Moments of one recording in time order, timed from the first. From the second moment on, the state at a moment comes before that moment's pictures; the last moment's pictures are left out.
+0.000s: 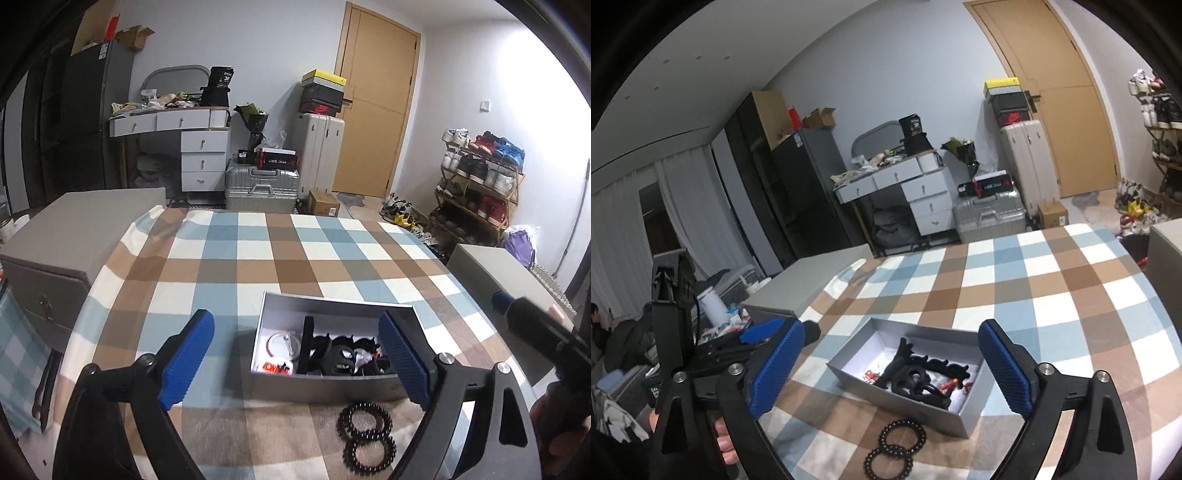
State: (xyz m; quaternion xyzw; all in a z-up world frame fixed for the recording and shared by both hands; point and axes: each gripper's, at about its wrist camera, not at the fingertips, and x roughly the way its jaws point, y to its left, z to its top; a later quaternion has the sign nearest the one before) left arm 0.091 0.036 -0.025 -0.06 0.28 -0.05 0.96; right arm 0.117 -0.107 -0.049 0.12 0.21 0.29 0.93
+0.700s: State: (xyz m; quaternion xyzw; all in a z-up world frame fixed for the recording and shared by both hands) left arm 0.062 -0.013 -0.098 -0.03 0.41 -0.11 0.90; right arm 0.073 -0.134 -0.090 0.08 0.23 0.23 0.94
